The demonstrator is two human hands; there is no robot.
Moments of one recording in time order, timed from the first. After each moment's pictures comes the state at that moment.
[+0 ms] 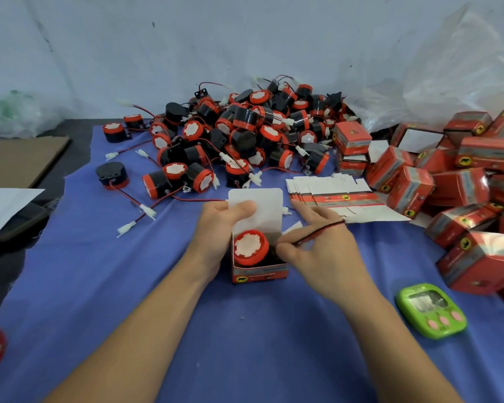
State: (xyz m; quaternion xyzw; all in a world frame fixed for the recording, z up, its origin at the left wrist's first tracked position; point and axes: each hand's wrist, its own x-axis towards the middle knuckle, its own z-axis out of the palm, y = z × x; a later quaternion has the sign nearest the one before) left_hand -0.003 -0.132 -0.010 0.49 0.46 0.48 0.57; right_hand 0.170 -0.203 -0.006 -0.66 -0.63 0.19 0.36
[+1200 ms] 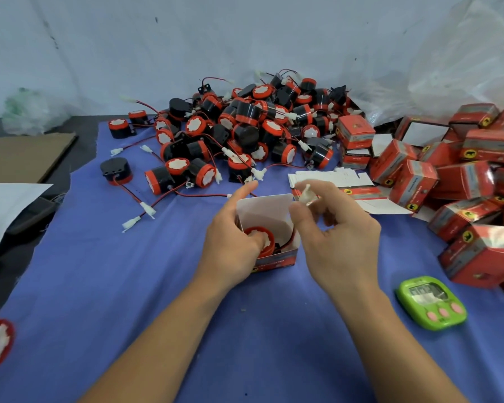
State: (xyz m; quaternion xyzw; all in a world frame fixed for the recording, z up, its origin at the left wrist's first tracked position) left_hand 0.004 -0.168 -0.019 0.63 0.50 0.44 0.40; right_hand 0.151 -0.219 0.011 -0.58 -0.57 0.05 0.58
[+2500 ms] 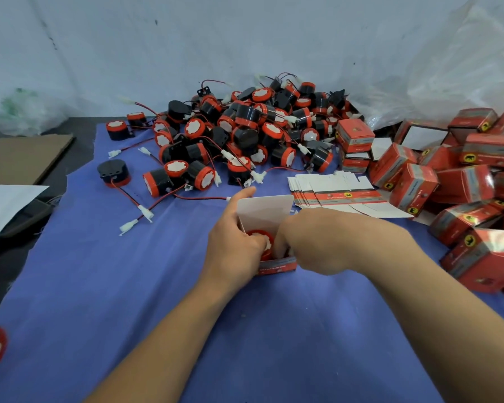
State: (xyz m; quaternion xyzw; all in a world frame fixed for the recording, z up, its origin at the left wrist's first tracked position) left_hand 0.009 -0.165 -0.025 0.61 0.51 0.45 0.41; right_hand 0.148 -0.198 0.083 -0.53 -0.82 0.07 -0.21
